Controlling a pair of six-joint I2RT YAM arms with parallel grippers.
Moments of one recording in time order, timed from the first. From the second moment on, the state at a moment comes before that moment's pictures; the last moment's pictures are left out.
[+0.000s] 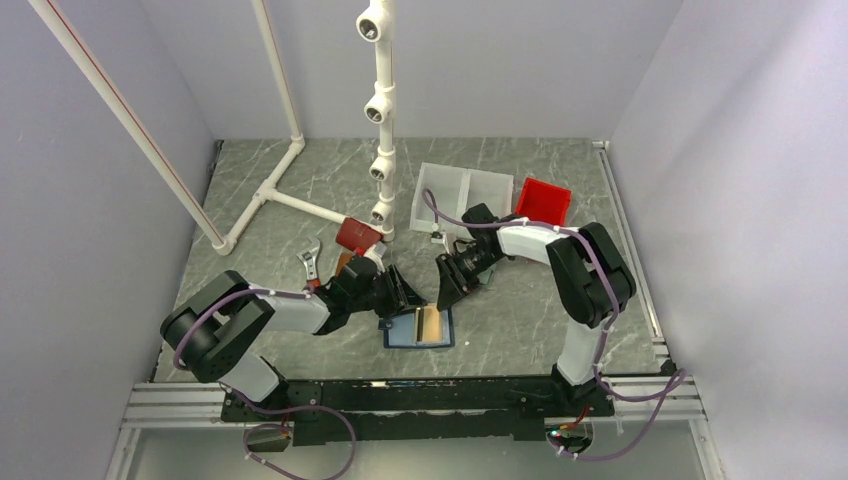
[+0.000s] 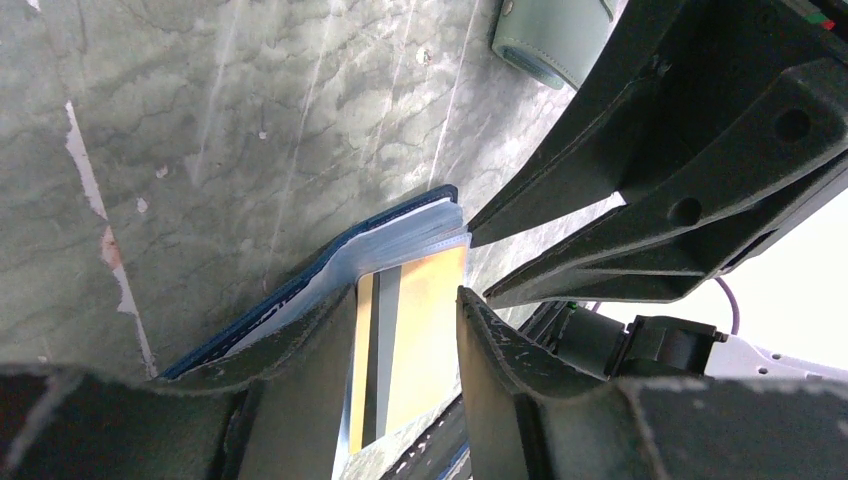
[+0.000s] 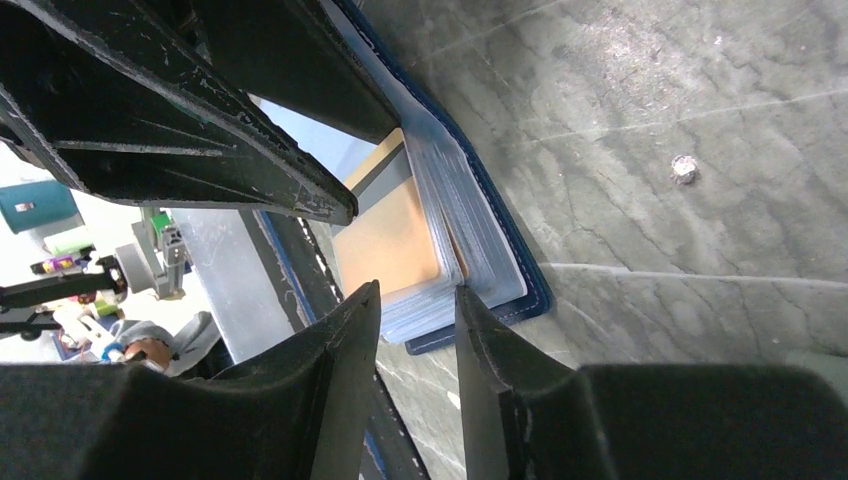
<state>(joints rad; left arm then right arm) -0.75 1.53 0.45 0.49 0.26 -1.14 0.48 1.84 1.05 -0.59 -0.90 -0.10</state>
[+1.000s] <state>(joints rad) -0.76 1.49 0.42 0.44 0.22 -1.14 0.51 1.85 1.10 -0.68 -0.90 -0.20</state>
